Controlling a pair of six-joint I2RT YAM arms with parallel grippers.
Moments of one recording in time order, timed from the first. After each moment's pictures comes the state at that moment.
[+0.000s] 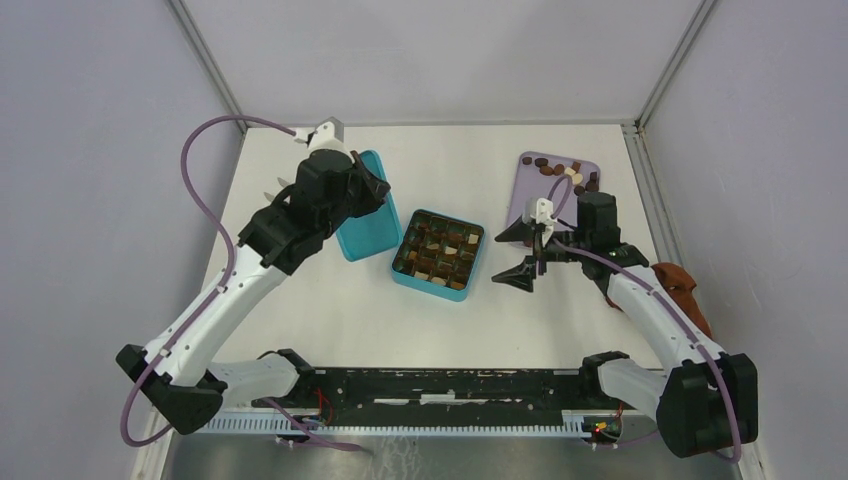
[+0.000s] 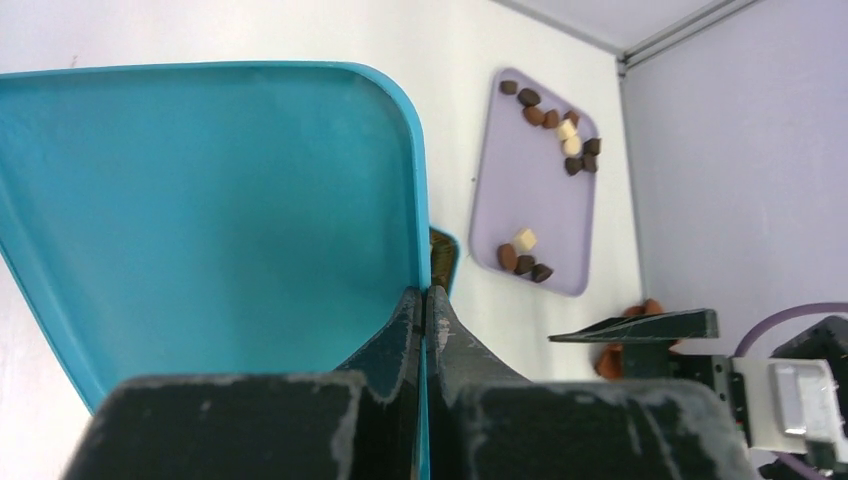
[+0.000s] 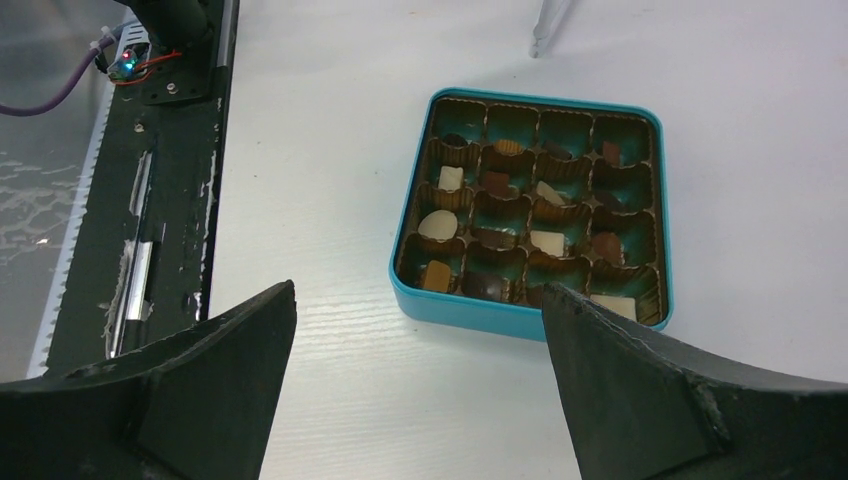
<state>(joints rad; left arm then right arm) -0.66 1.15 1.34 -0.64 -0.31 -0.76 0.19 1.09 0.69 -0.21 -1.19 -0.54</state>
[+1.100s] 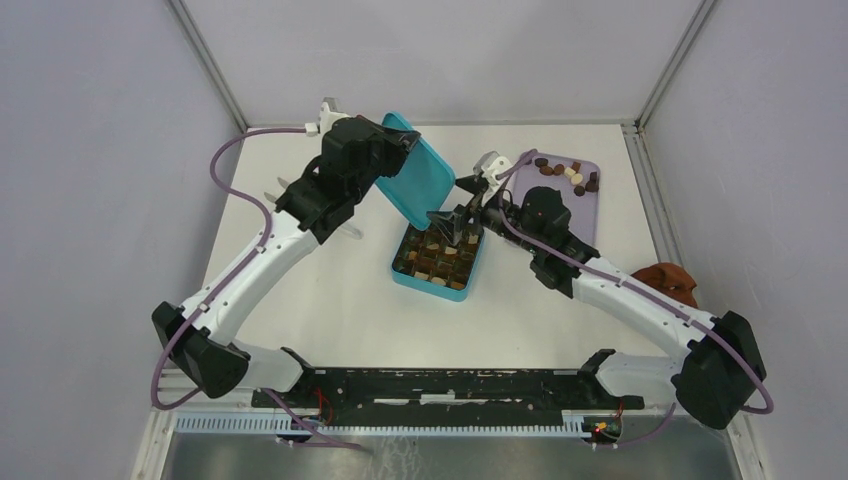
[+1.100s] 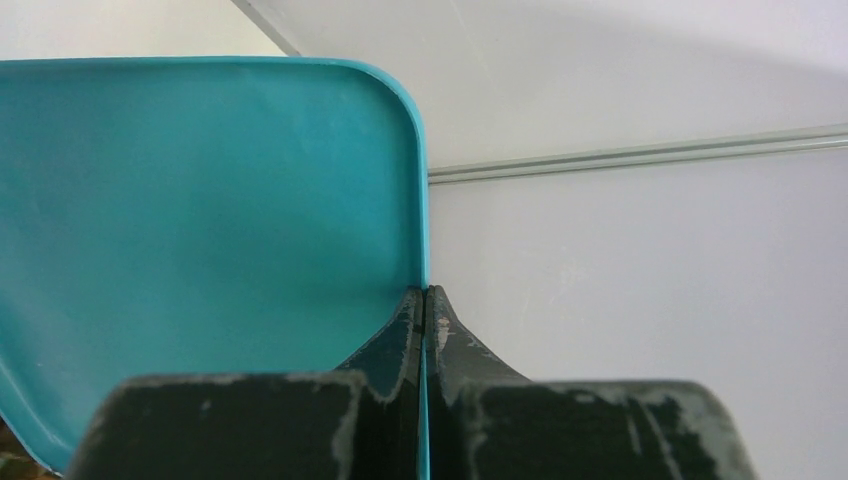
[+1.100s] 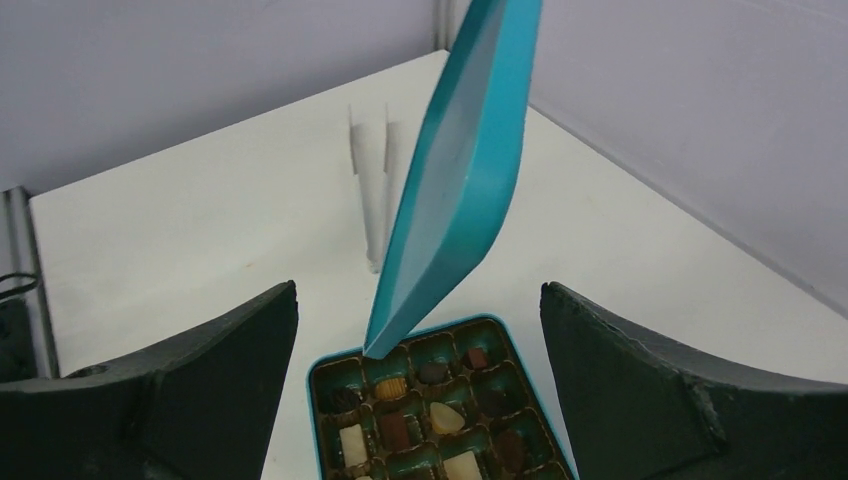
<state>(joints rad) -0.64 1.36 1.46 -0.35 -0.32 -1.27 0.68 1.19 0.85 0.37 -0.30 -0.02</state>
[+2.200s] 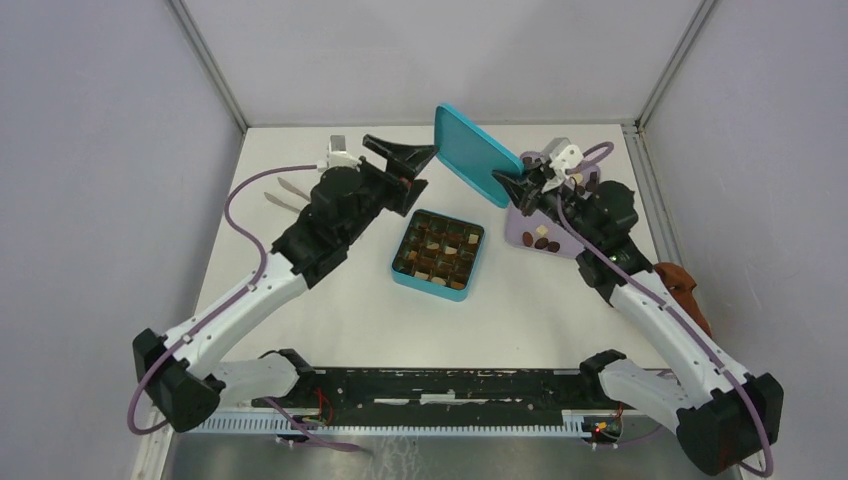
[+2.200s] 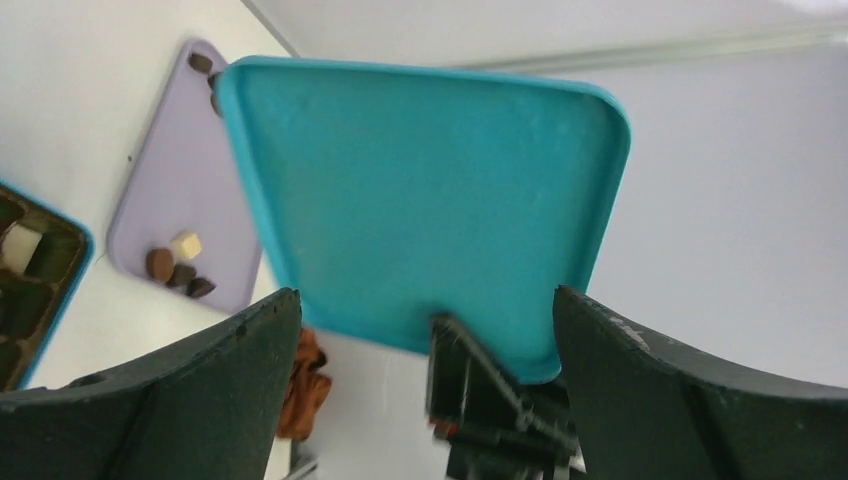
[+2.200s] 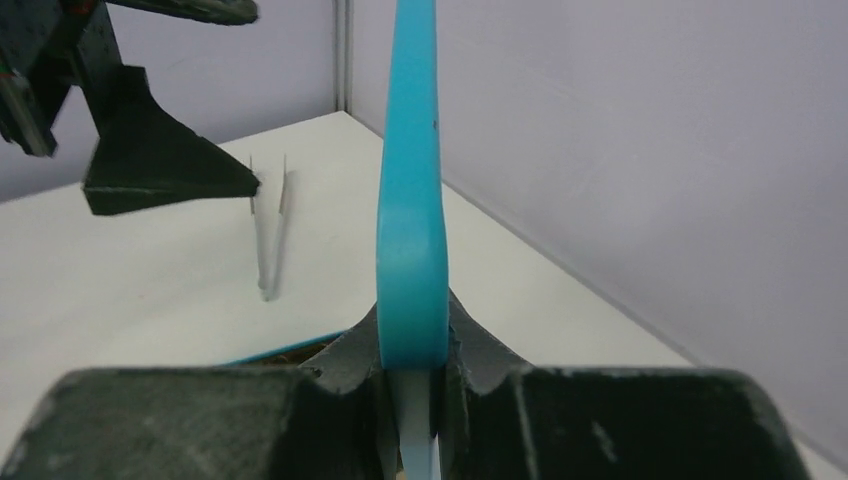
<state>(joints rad) -0.72 1.21 1.16 -0.06 -0.23 -1.42 0.44 1.04 0.85 0.35 -0.37 -0.03</state>
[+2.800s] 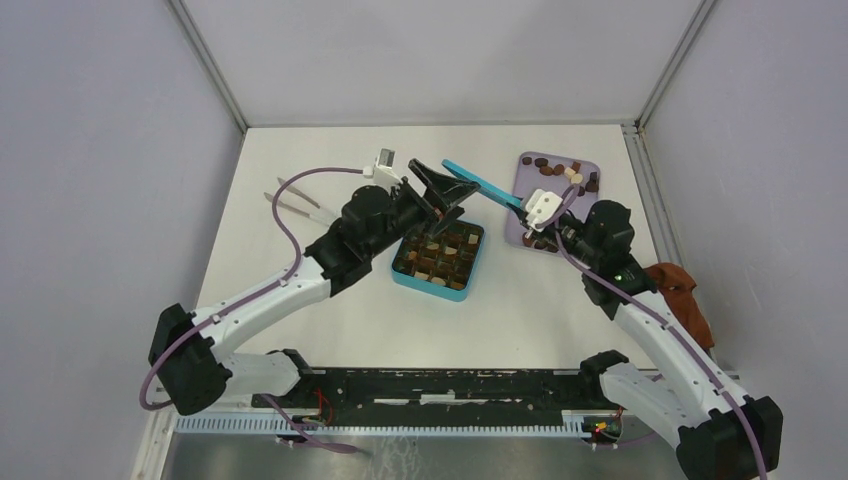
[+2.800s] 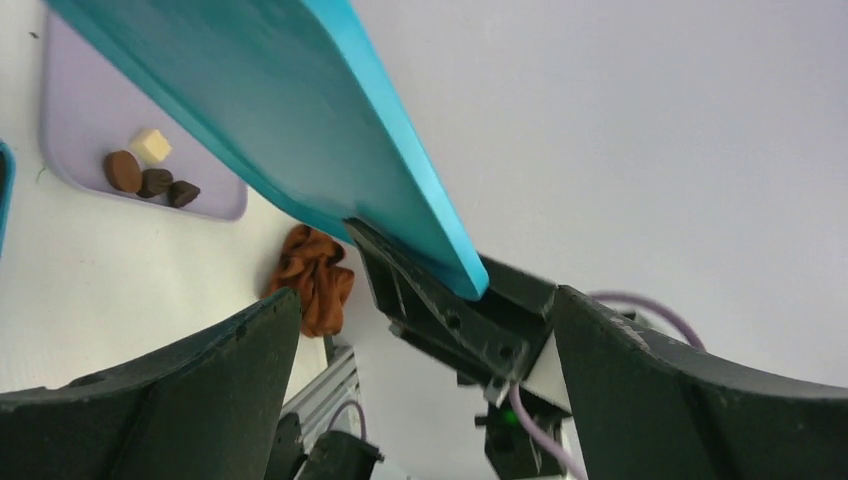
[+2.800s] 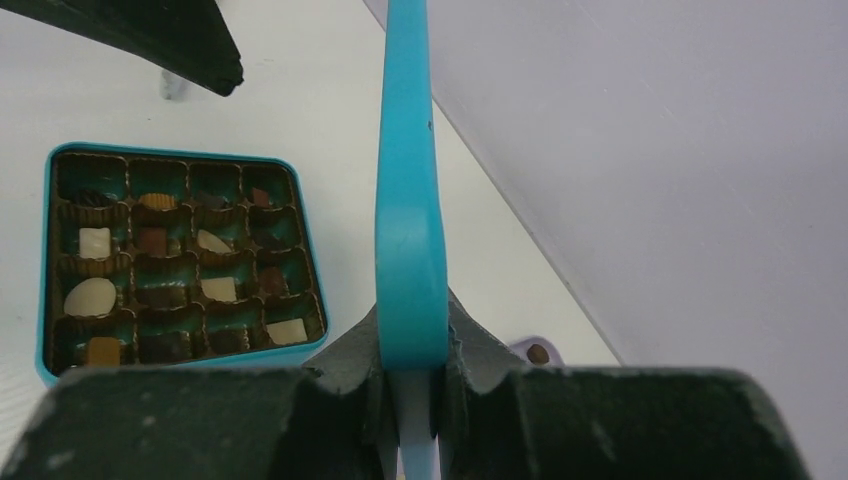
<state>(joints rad) -0.81 1.23 0.96 0.22 0.03 -1.29 0.35 0.90 0.69 0.14 -0.49 -0.56</state>
